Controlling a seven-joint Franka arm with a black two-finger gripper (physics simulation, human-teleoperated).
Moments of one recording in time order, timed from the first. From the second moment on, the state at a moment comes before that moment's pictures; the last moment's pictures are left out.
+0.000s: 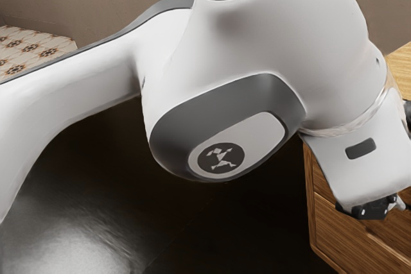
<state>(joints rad) -0.59 0.07 -0.11 -1.45 0.16 1.99 0.95</state>
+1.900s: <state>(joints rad) -0.55 -0.57 -0.24 -2.19 0.16 2.19 0.84</state>
